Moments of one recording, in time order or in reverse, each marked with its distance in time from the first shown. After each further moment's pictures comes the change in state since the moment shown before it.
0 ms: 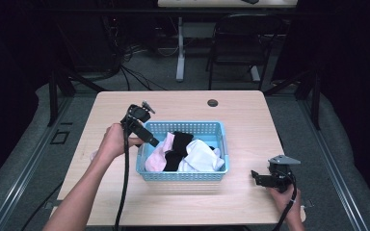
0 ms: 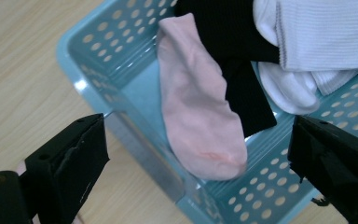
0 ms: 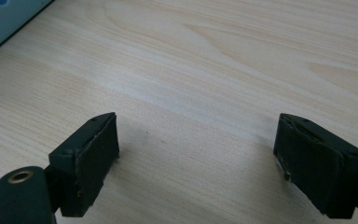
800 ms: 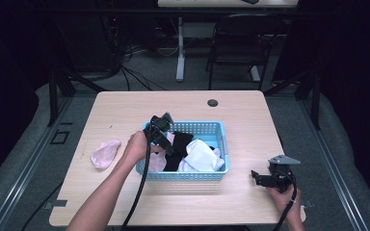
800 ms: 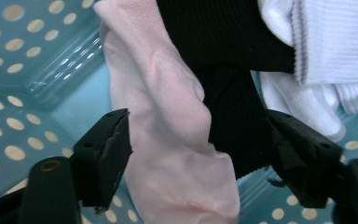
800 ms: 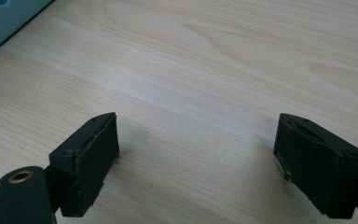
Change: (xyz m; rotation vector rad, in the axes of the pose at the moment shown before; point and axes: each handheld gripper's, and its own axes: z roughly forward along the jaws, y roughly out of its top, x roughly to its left) left arm -0.013 0.021 0.078 0.123 -0.049 -0.017; right arm 0.000 0.000 0.000 0.000 0.002 0.000
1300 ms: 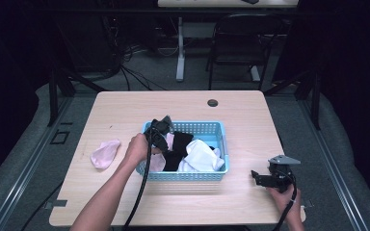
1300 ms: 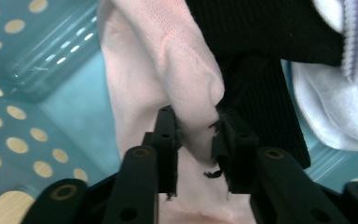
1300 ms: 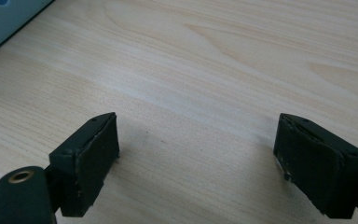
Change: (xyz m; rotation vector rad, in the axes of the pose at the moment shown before) left arm 0.009 -0.002 0.019 0.047 -0.002 -0.034; right arm 0.000 0.000 0.000 0.000 0.000 0.000
